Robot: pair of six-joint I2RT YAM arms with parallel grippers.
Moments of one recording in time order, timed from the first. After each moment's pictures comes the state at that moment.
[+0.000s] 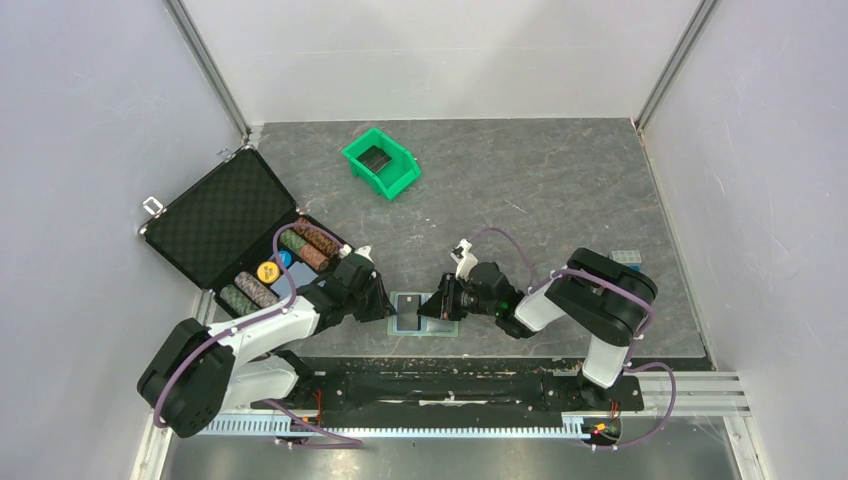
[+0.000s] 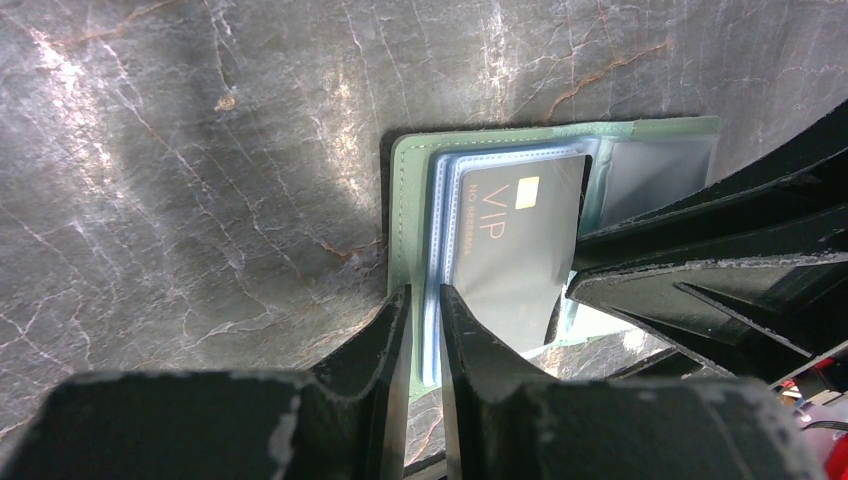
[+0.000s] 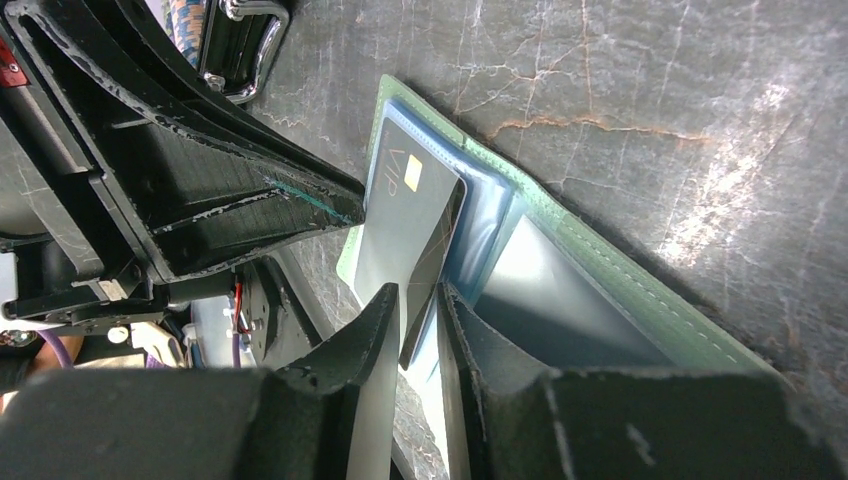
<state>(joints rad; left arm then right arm) -0.65 1.15 0.41 -0.18 0.08 -0.78 0.89 1.79 0.45 0.89 -0.30 0.95</state>
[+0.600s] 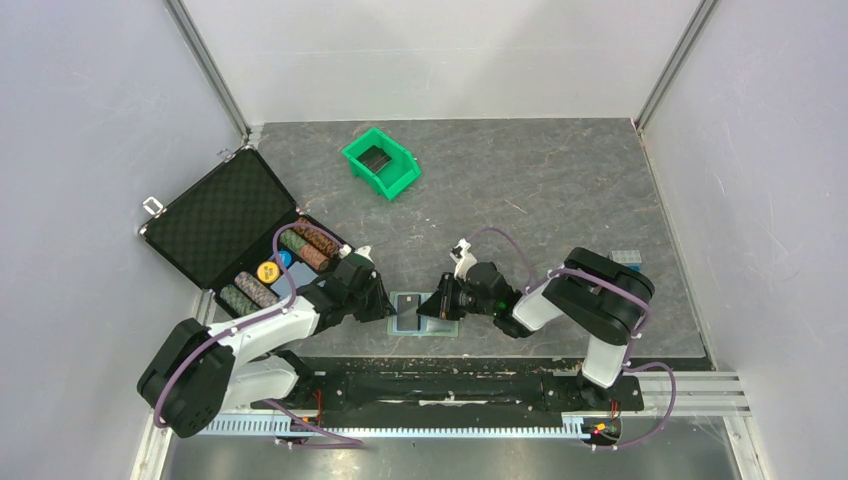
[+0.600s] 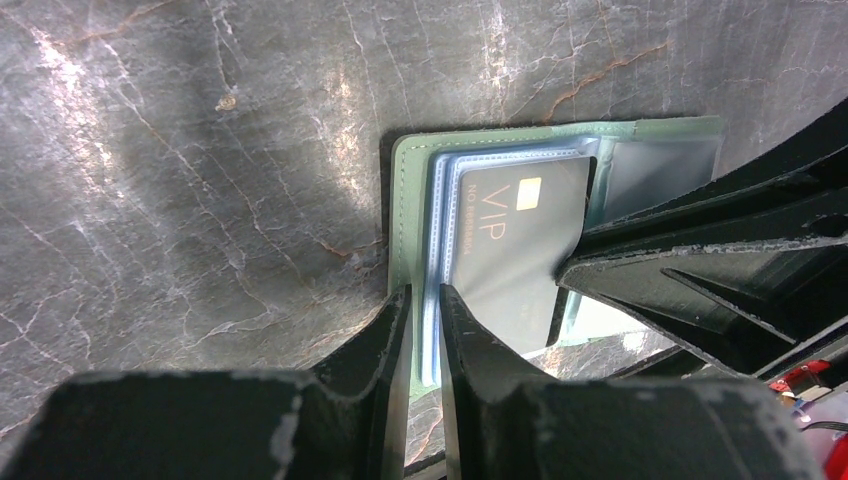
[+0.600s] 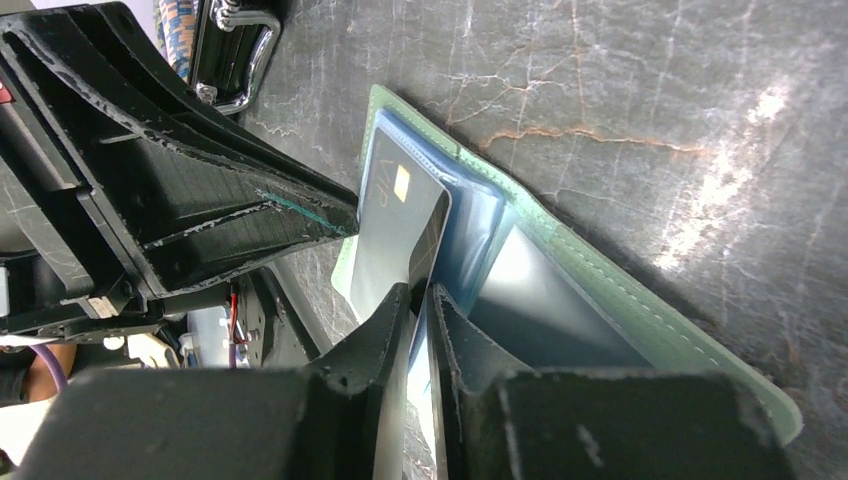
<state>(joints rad) -0.65 1.15 0.41 -0.18 0.08 -0.78 0.89 1.80 0.47 0.86 -0.27 0.95</state>
